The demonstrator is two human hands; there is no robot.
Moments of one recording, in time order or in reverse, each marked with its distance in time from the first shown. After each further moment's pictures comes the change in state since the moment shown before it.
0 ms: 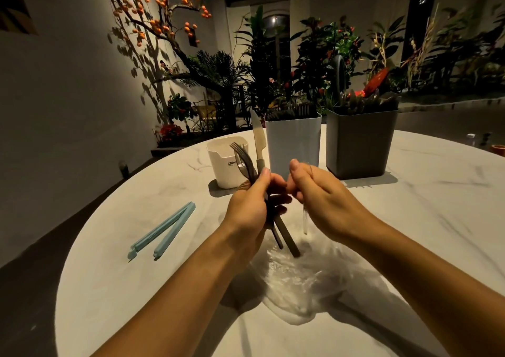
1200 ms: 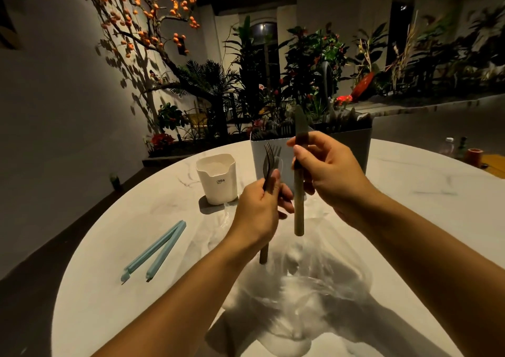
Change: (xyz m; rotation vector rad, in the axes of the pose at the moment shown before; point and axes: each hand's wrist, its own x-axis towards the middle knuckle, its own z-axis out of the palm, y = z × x) left_hand 0.008 0.024 0.031 0.360 -0.069 0.158; right_hand 0.022 -0.034 -0.051 0.260 0.199 0.044
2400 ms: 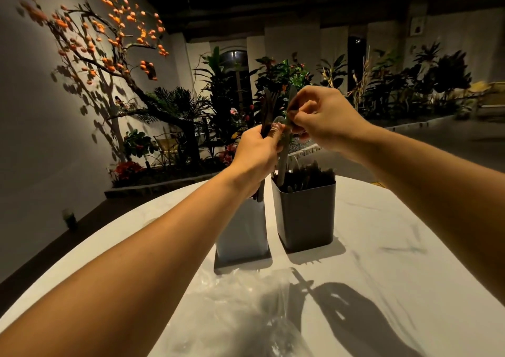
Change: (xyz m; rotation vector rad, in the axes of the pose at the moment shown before) left_hand 0.169 0.119 0.059 -0.105 -0.076 0.135; right_hand 0.165 -0.067 -0.108 -0.487 0.105 -0.195
